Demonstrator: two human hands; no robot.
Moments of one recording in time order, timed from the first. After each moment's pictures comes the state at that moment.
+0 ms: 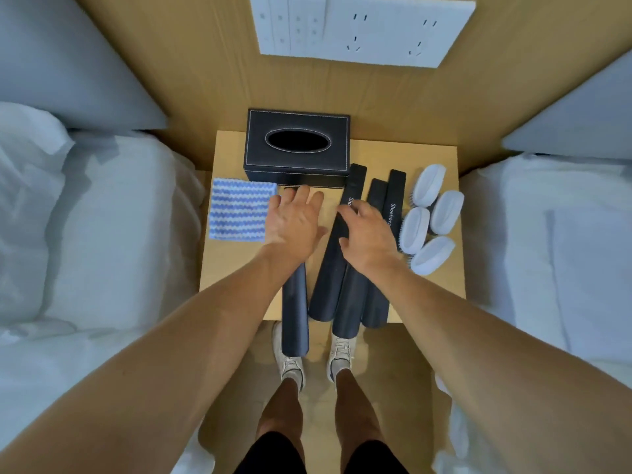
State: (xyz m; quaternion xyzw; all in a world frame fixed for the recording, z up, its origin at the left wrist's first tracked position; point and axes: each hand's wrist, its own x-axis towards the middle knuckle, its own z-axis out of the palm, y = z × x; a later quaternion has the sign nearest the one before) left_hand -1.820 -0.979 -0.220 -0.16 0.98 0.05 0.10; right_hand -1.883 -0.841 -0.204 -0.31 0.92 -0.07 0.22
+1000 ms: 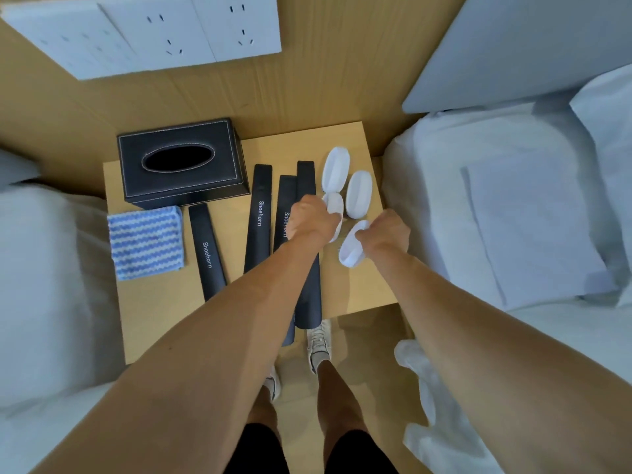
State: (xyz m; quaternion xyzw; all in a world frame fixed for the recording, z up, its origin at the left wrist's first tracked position) left_hand -1.947 -0.820 -0.219 -0.33 0.83 0.38 0.22; right_hand -1.962 -0.692 -0.218 0.19 0.91 -0.26 0.27
